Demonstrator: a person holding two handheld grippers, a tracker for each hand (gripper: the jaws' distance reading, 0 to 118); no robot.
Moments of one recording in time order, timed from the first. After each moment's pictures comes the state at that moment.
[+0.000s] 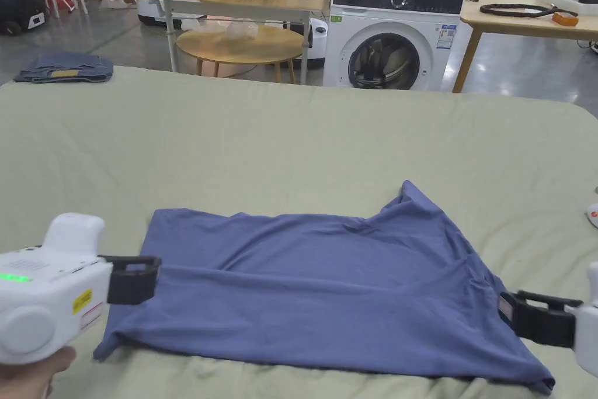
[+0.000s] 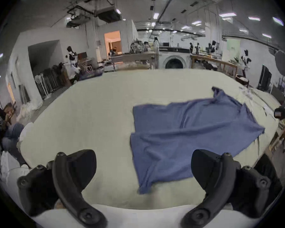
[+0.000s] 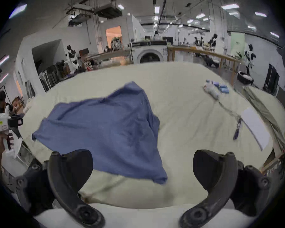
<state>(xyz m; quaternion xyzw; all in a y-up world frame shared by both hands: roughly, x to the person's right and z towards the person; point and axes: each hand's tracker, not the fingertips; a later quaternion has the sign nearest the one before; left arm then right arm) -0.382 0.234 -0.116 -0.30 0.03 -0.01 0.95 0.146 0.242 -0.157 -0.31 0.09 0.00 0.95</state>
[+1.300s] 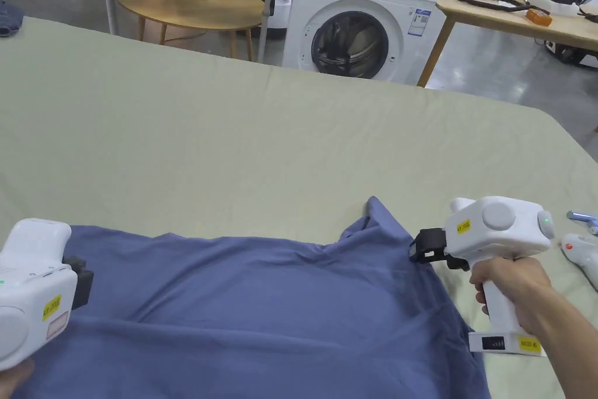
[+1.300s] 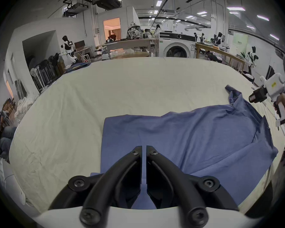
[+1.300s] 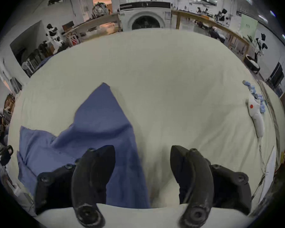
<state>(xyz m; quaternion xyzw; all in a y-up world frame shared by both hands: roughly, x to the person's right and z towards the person) -0.375 0.174 -0.264 -0.37 0.05 0.00 0.93 0.156 0.146 -0.515 -0.55 0.07 -0.01 0.83</state>
